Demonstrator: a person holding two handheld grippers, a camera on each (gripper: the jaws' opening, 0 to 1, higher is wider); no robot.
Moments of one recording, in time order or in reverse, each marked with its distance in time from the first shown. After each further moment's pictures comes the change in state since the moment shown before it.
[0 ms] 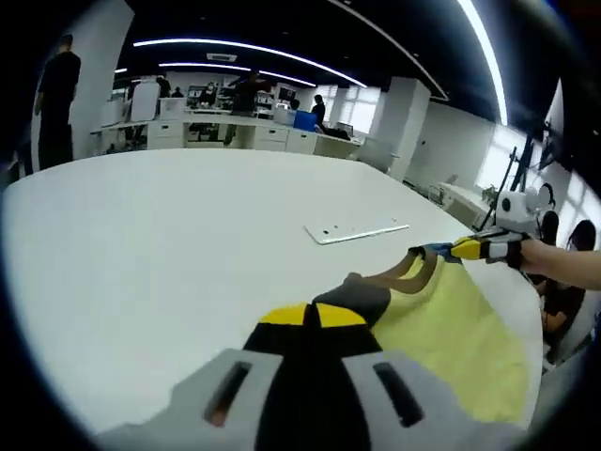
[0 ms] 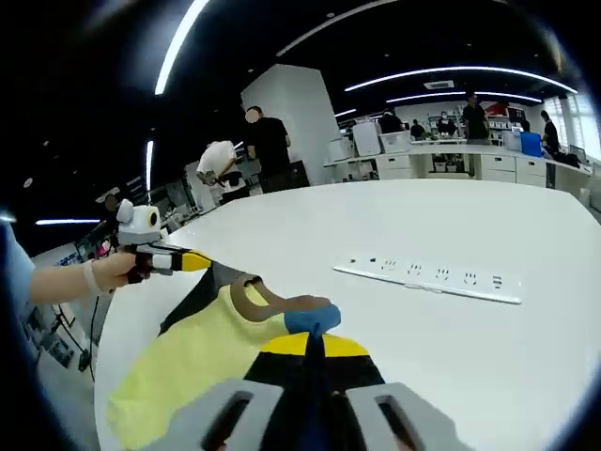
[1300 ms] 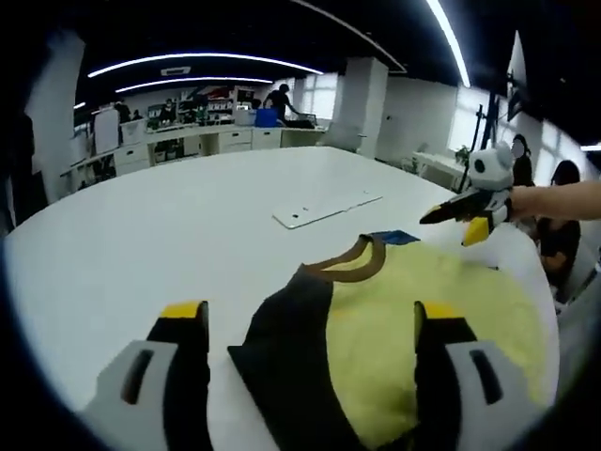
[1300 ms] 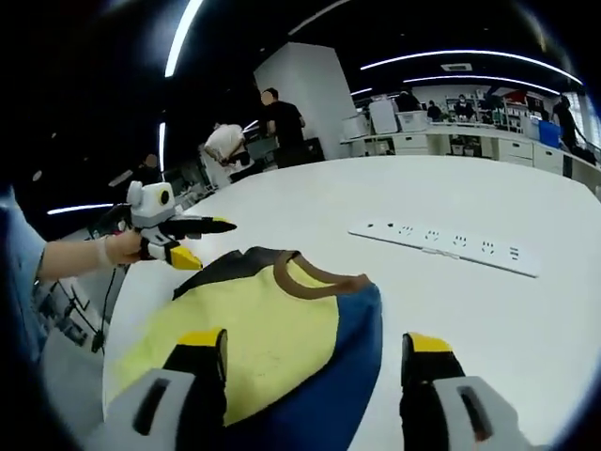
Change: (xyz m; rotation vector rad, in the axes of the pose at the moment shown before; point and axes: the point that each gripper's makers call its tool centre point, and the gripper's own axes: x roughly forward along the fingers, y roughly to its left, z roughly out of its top) left arm -0.026 -0.045 -0.021 0.229 -0.010 -0.128; right arm -0.035 0.034 -0.041 -0.028 0.084 0.097
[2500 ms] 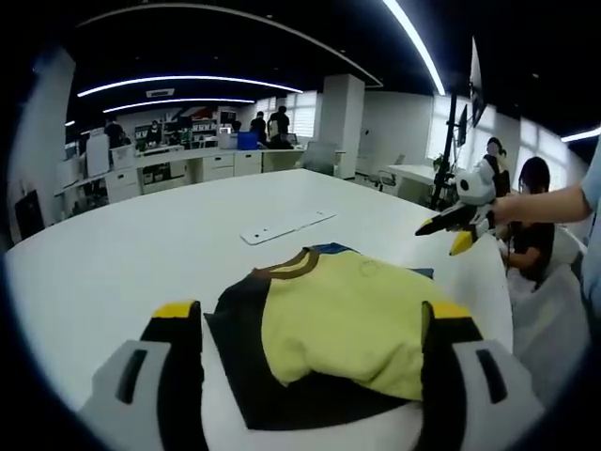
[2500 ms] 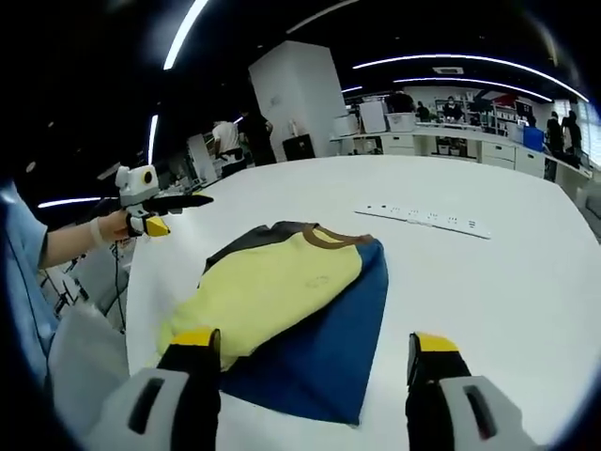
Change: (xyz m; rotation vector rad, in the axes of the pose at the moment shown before) left arm -0.099 -0.064 0.018 0.035 -0.062 -0.047; right arm -0.100 0.046 -0.042 0.011 0.022 -0.094
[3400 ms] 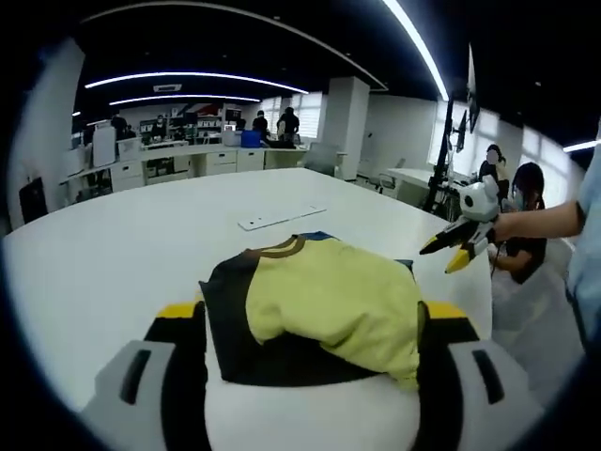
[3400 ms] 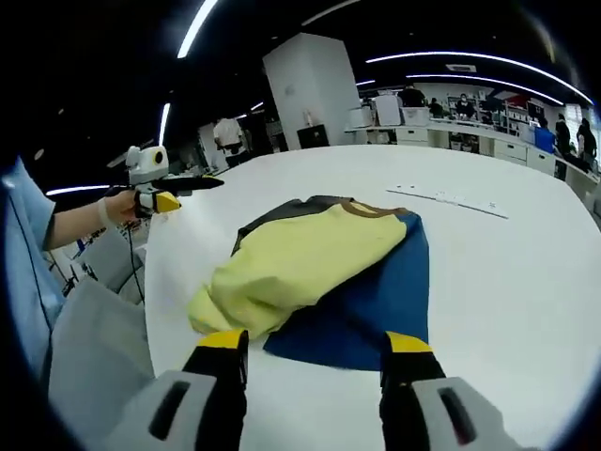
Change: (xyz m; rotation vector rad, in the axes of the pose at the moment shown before) left arm -0.040 -0.029 -0.023 -0.043 -0.003 0.000; right arm -0.001 0.057 -0.053 -0.063 0.067 0.053
